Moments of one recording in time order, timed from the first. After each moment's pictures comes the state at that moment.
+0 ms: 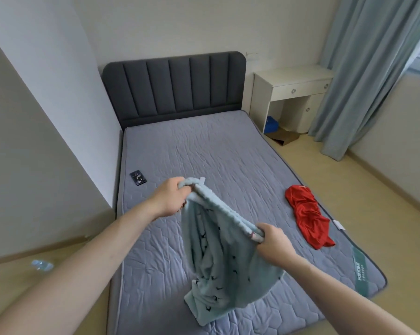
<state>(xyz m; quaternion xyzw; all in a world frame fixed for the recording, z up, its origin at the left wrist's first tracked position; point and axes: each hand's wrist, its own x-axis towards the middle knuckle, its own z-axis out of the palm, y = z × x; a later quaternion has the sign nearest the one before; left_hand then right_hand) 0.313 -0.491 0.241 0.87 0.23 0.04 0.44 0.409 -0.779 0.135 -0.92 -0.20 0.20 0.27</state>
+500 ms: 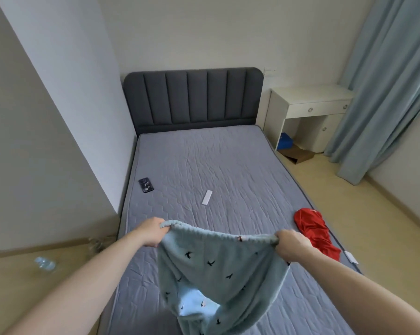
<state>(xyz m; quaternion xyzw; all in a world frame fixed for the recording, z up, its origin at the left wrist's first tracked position) 0.314 -0.440 0.163 0.89 0.35 -0.17 0.23 0.533 -0.777 0.143 -0.94 -0.26 0.22 -0.01</state>
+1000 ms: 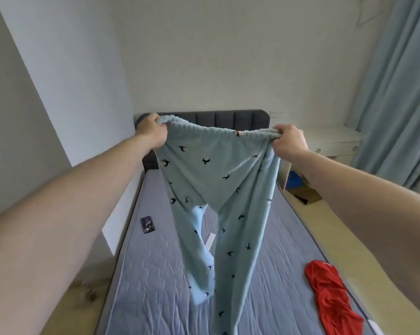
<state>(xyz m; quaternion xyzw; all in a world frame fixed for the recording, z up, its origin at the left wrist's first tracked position) 0.509 -0.347 0.466 0.83 0.38 0.30 0.27 0.726 -0.618 0.440 -0.87 -0.29 -0.08 0.39</state>
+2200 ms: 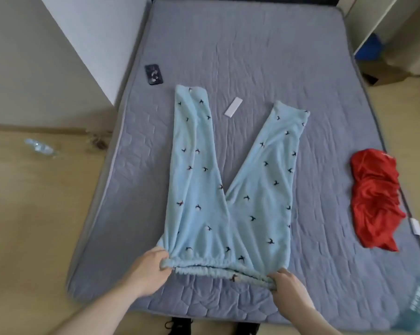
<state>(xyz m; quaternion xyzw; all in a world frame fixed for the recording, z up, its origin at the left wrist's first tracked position) 0.235 -0.547 -0.226 0.82 0.41 -0.22 0.34 0.495 -0.831 -0.256 -0.87 -0.33 0.37 -0.03</state>
